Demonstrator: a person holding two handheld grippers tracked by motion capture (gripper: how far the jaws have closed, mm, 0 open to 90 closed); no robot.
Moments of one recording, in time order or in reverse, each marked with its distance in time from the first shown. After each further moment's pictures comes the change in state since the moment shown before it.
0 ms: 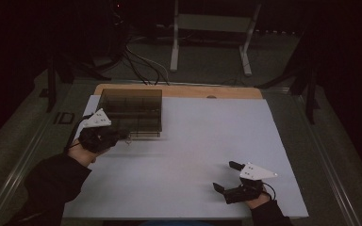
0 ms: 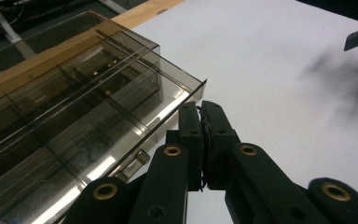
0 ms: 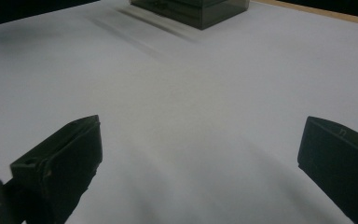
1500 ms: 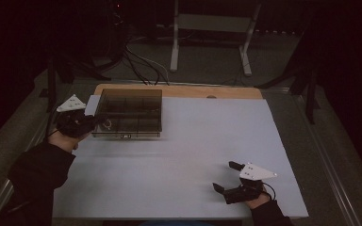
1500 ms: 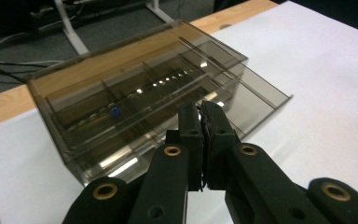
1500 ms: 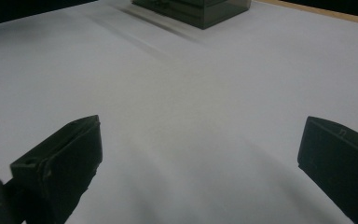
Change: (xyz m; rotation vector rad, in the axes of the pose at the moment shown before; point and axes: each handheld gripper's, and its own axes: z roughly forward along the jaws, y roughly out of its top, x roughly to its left) left arm 0.061 -0.008 -0.025 -0.047 0.146 -0.124; right arm 0.000 0.000 0.000 0.003 0.004 -0.008
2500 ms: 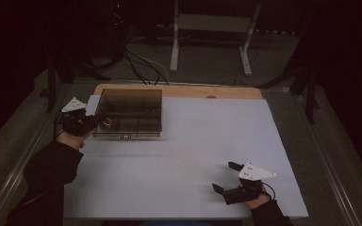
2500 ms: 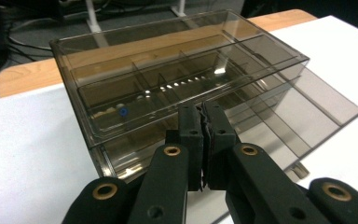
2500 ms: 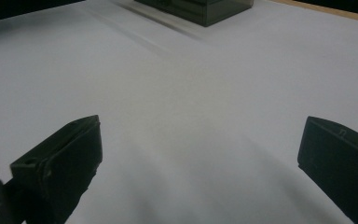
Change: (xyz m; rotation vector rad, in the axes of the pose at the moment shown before) left arm 0.028 -0.028 0.037 -0.032 0.079 -0.124; right arm 0.001 0.000 0.001 0.008 0.007 -0.008
